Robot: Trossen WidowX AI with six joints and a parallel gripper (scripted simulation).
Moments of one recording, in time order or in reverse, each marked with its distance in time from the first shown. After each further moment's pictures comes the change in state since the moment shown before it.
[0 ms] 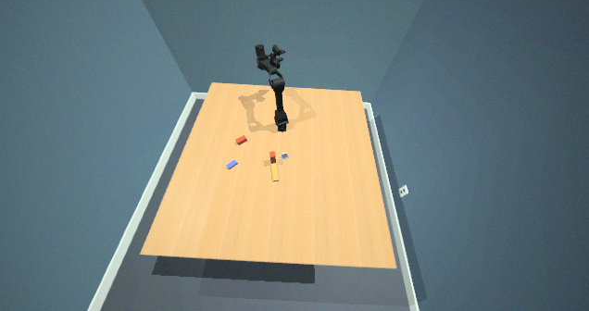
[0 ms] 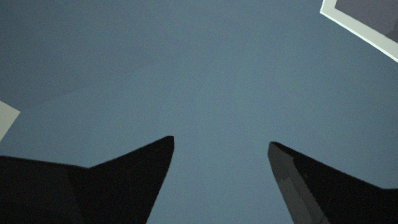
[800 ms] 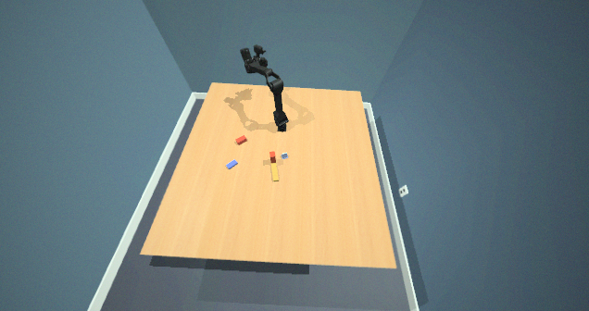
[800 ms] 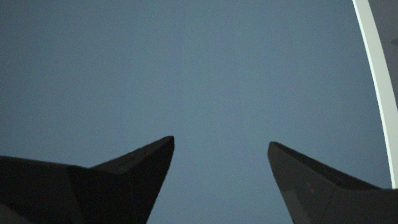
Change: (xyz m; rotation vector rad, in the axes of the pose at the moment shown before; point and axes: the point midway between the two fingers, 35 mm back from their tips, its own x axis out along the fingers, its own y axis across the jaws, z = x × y) arm -0.111 -0.029 -0.054 -0.358 0.426 -0.148
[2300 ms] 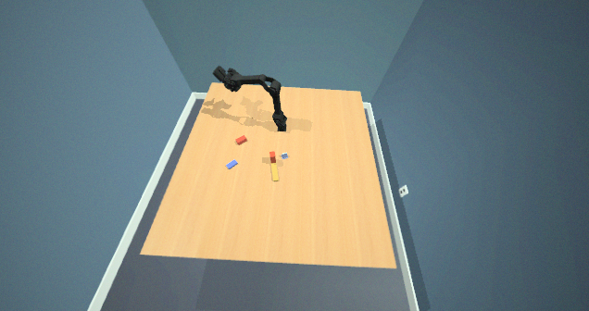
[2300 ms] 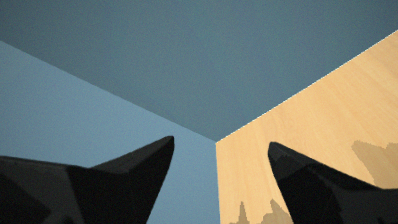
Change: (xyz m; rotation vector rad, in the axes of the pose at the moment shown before) arm -0.267 -0.074 -0.104 -0.759 0.915 0.008
